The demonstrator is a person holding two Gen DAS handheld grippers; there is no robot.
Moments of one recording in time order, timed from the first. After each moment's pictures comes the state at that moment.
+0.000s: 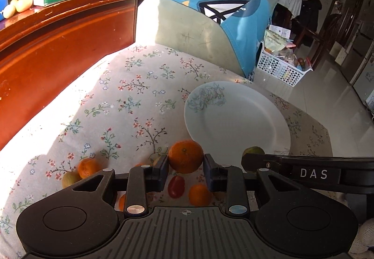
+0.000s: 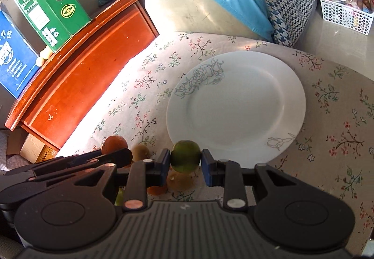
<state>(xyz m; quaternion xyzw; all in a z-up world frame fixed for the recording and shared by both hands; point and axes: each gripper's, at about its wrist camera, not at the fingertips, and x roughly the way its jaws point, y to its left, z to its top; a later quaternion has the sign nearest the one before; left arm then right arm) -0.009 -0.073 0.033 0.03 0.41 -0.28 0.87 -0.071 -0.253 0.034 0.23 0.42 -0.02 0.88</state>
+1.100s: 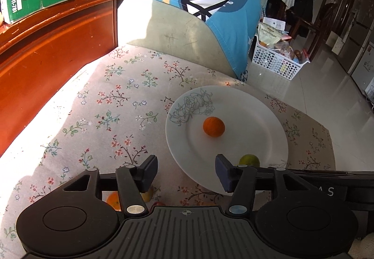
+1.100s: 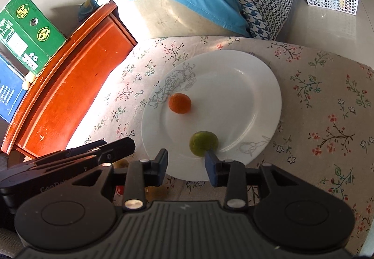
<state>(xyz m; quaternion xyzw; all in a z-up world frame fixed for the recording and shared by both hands) 0.009 -0.103 0.033 0.05 0.42 -0.28 0.86 -0.072 -0.282 0.025 0.27 0.42 -0.03 0.87</state>
